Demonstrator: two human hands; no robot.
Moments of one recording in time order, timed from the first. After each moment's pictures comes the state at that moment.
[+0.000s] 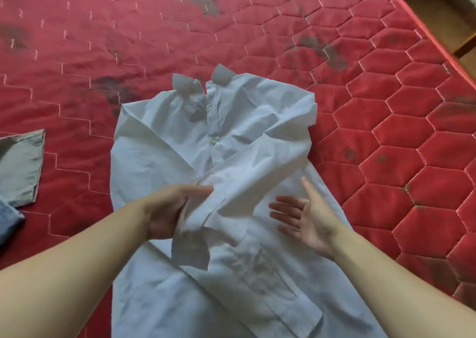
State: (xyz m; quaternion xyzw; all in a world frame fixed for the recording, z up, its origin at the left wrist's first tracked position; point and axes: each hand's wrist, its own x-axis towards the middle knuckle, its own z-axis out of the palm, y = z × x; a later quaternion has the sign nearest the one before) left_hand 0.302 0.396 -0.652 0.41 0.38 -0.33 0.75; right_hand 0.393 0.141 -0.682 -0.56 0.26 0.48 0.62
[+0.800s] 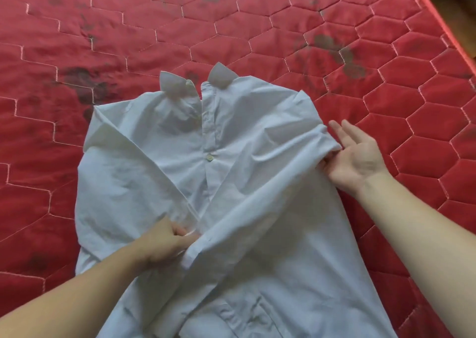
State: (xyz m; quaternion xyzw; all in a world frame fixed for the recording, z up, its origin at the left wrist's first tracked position) left_hand 0.306 0.415 -0.731 0.73 0.34 -0.33 0.49; right_hand 0.556 0.172 -0.673 -0.47 0.27 0.32 0.78
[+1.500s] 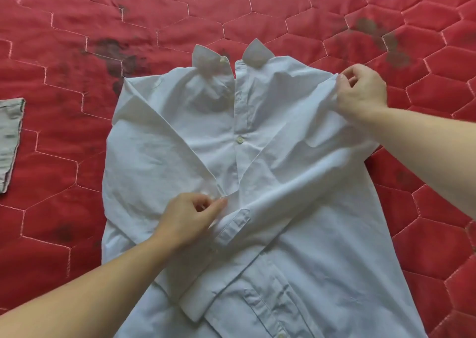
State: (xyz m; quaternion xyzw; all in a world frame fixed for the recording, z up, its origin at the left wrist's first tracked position) left_hand 0.299 0.407 -0.737 0.81 0.35 -0.11 0.46; right_hand 0.613 0.247 -0.693 -0.96 -0.10 0.01 0.27
